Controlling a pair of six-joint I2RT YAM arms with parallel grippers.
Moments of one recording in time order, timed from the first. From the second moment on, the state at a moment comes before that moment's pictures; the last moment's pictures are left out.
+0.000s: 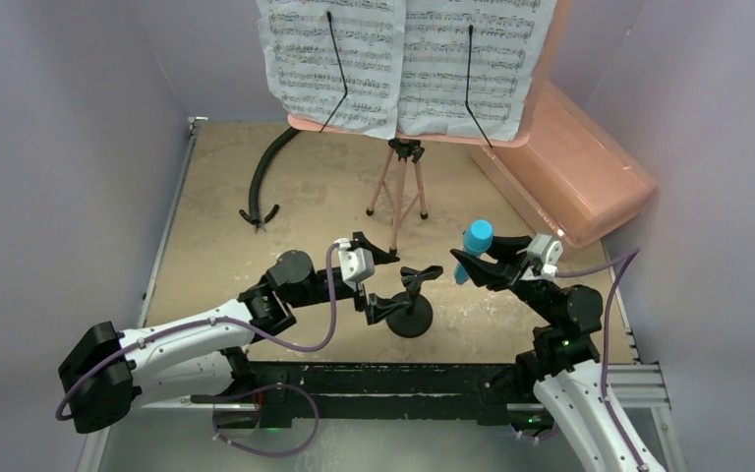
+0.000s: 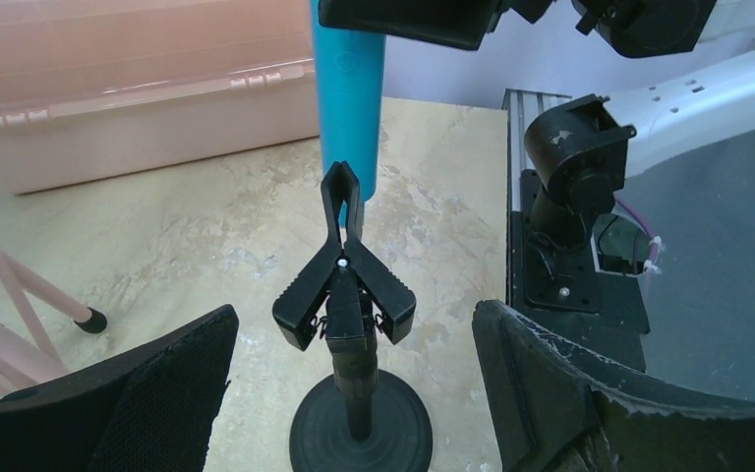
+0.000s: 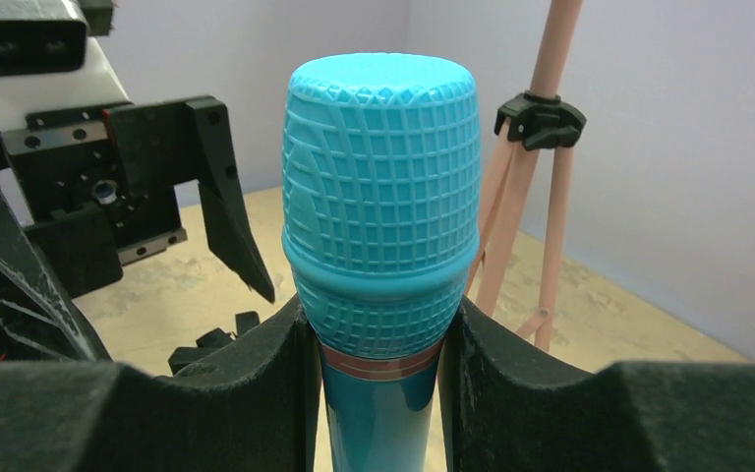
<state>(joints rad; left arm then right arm) -0.96 1.02 0.53 0.52 0.40 -0.01 0.29 0.36 0.31 0.49 -0.63 0.20</state>
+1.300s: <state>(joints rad) -0.99 1.19 0.63 0.50 0.35 0.14 0.29 0.51 0.27 0.85 -0.77 0.34</state>
